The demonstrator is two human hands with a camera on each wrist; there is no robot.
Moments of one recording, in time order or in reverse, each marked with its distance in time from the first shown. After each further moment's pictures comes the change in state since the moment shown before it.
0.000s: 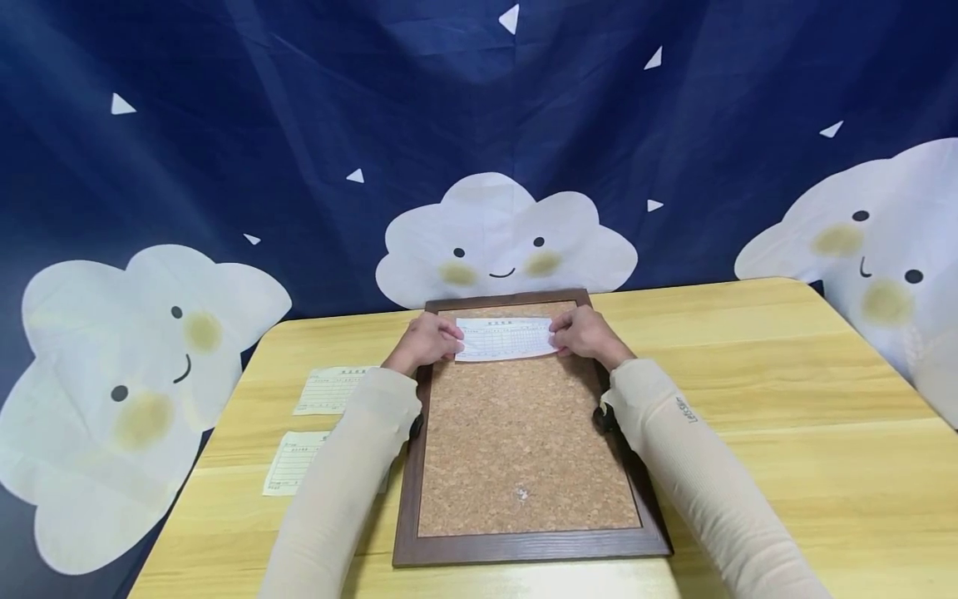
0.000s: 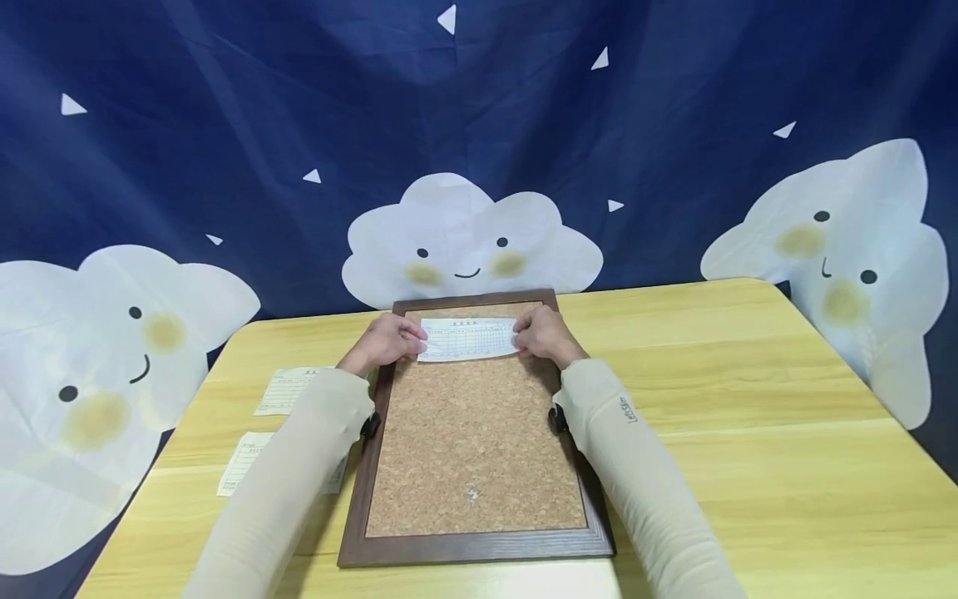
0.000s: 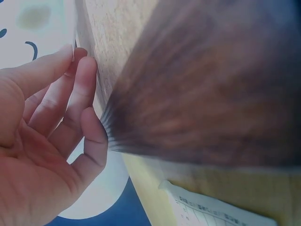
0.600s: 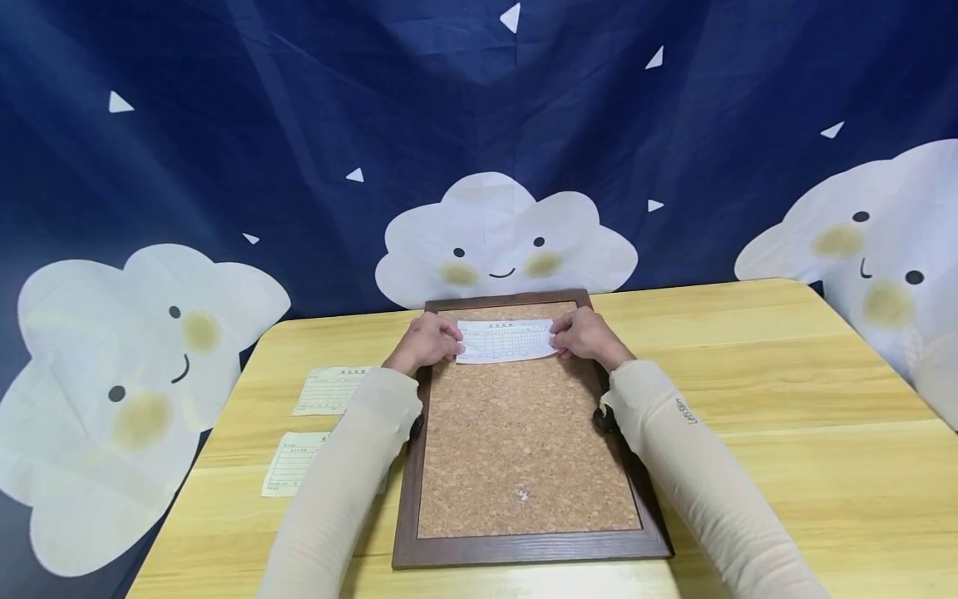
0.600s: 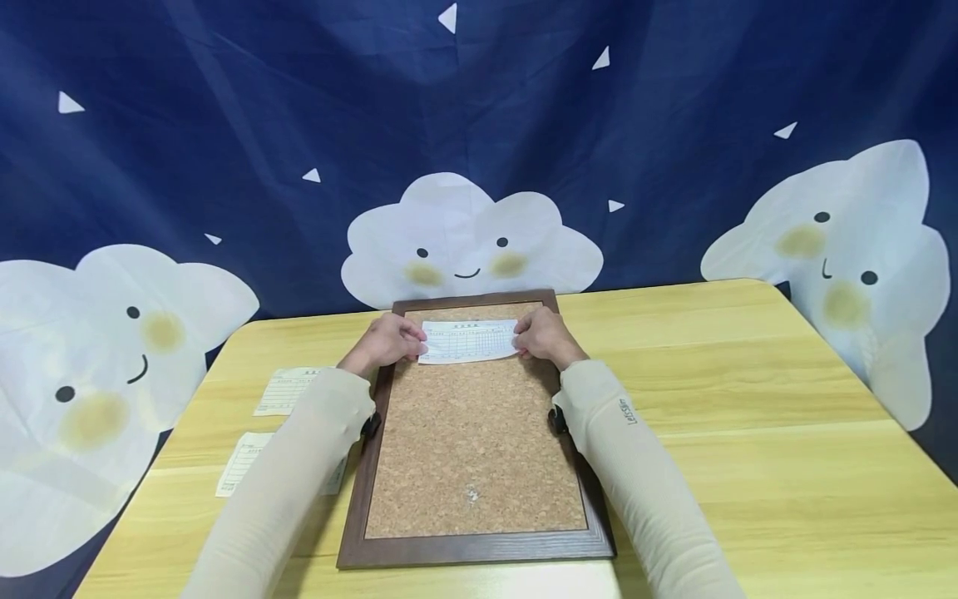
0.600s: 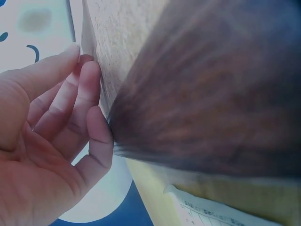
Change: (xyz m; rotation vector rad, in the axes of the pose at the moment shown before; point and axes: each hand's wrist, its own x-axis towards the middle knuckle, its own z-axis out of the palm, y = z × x) left_hand -0.001 0.002 0.001 0.034 0.003 0.014; right_hand 0.000 -0.001 0.002 -0.023 0.002 0.012
